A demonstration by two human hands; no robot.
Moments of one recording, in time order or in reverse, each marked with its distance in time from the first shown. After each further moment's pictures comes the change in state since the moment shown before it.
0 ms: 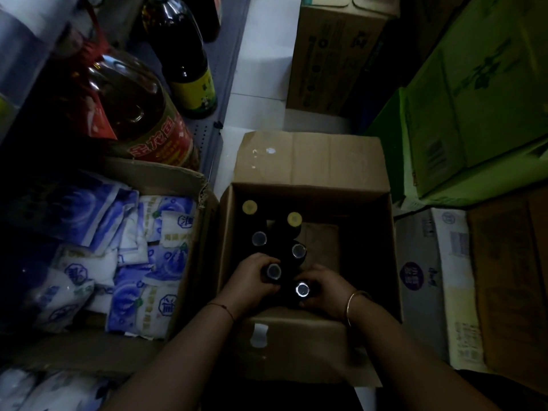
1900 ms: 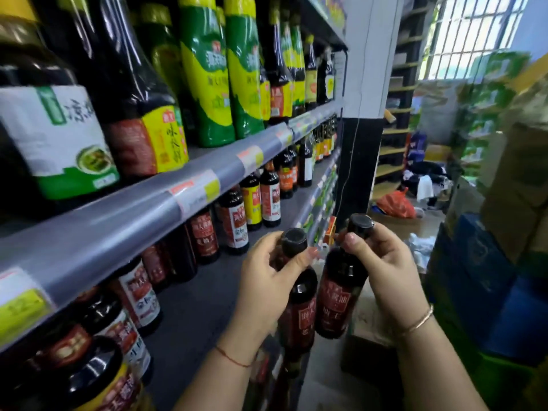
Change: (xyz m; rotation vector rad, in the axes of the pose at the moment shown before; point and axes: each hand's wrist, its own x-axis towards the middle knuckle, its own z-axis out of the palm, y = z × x) left_hand -0.461 0.582 -0.490 -0.454 0.908 0.738; right_hand -0.444 -0.649 -0.434 0.780 0.640 -0.978
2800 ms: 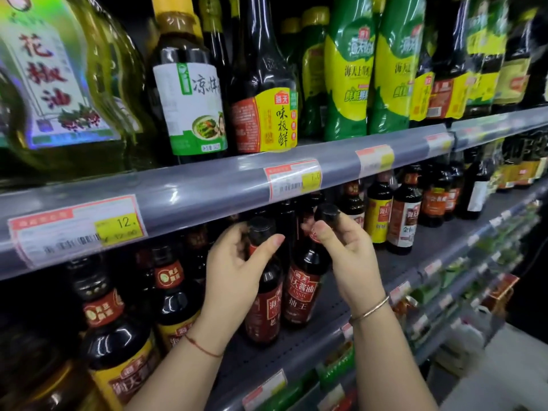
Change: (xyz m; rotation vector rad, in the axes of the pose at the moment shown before) left_hand -0.016 -0.007 -0.091 0.328 0.689 0.078; right_hand 0.061 0.077 0.154 0.468 -0.575 -0.044
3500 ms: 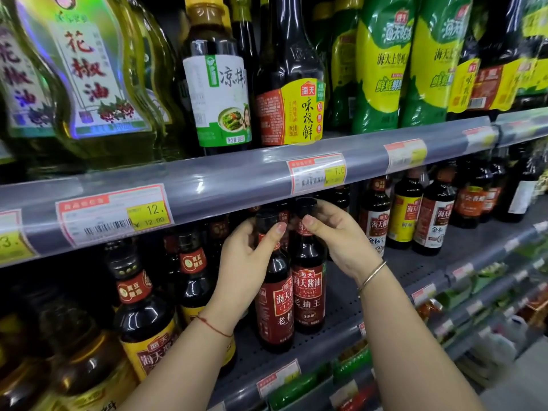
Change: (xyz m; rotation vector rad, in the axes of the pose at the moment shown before) left_hand 0.005 -0.008 -0.012 0.119 0.003 -0.133; right_hand 0.039 0.030 0.012 0.013 -0.367 0.251
